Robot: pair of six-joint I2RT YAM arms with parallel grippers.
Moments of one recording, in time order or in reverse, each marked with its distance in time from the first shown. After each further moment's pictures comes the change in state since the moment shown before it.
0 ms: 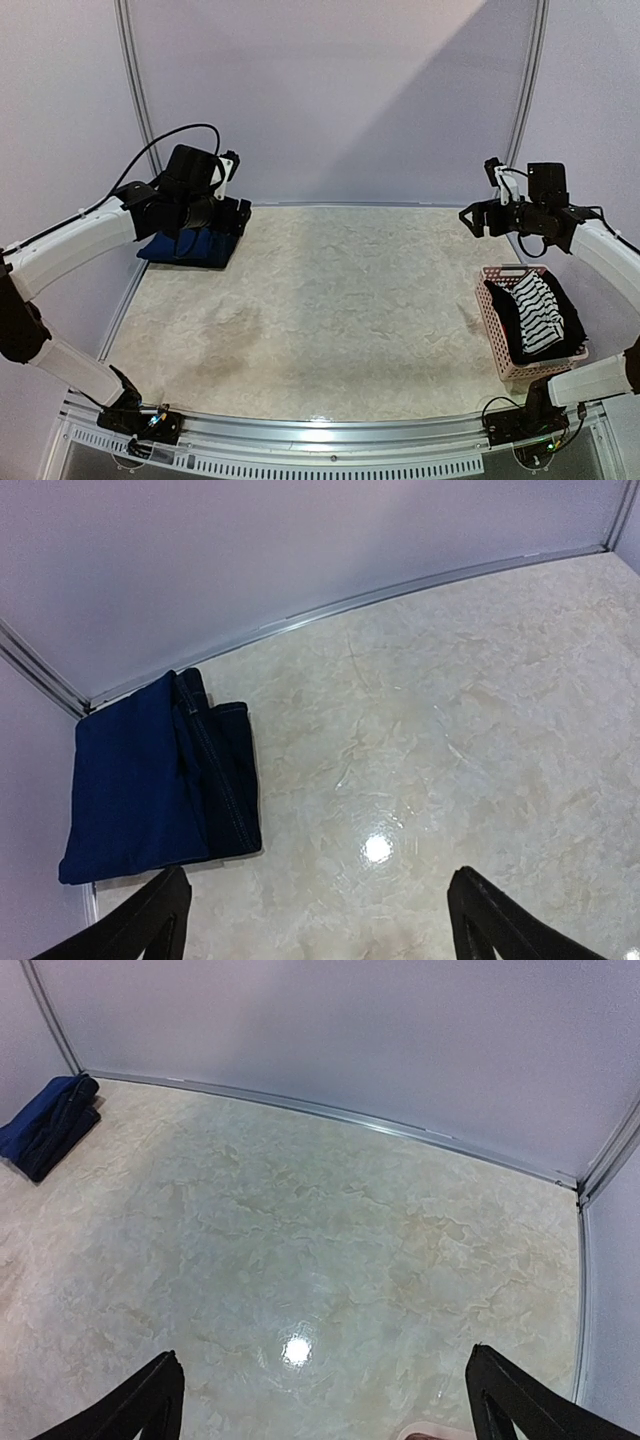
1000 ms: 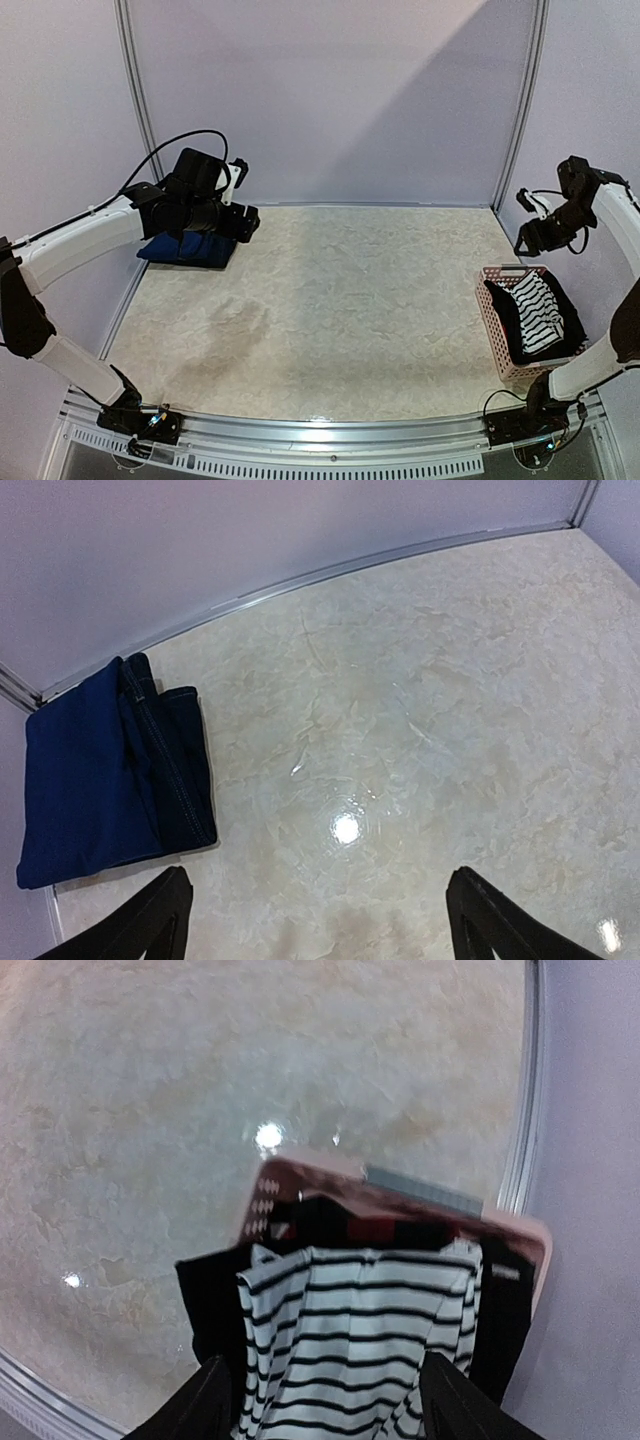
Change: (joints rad) left arm 0.015 0.043 0.000 -0.004 0.126 -0.015; right arm -0.302 0.149 0.340 -0.798 0.011 -0.337
